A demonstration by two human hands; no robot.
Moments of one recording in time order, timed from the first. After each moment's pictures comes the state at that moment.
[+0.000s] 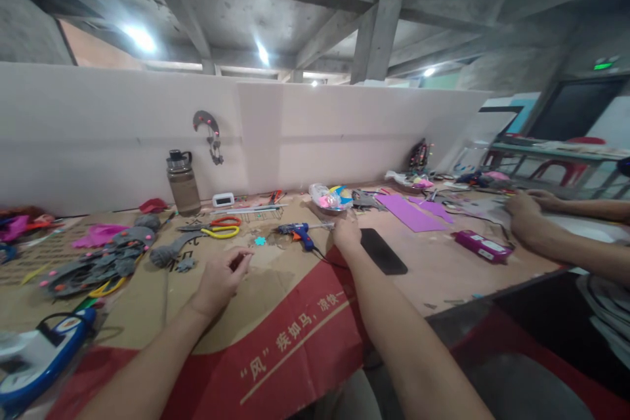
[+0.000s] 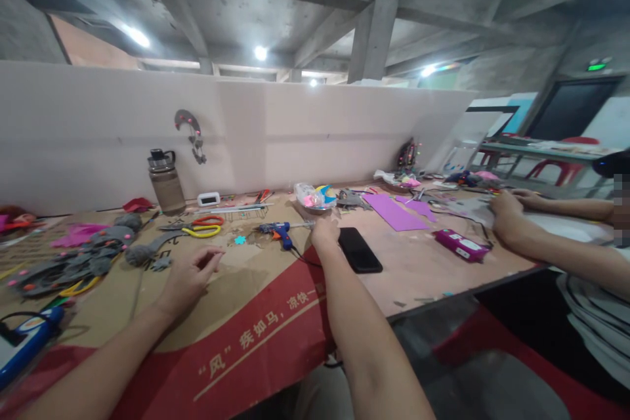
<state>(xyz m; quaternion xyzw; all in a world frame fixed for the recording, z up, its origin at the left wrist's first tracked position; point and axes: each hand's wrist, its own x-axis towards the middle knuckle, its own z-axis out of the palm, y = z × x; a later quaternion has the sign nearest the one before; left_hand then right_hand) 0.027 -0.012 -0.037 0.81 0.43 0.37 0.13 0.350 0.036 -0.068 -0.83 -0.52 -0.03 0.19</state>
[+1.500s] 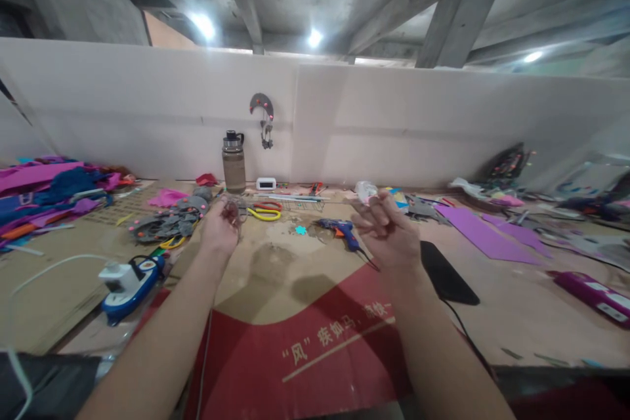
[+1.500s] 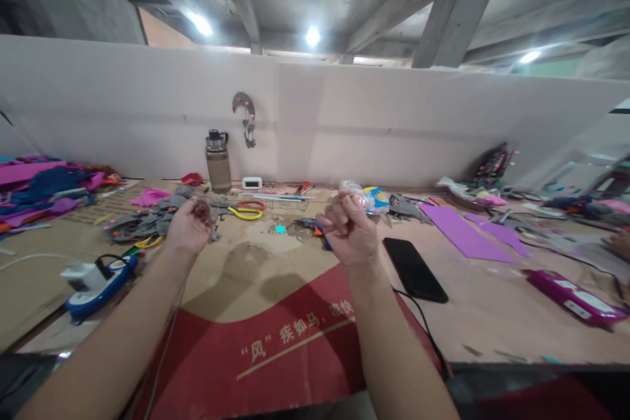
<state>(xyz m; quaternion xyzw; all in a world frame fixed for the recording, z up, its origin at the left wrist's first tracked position) -0.034 0.029 0.000 0.17 0.29 0.74 0.58 0.256 -0.033 0.015 -0.11 -0.41 0.57 0.70</state>
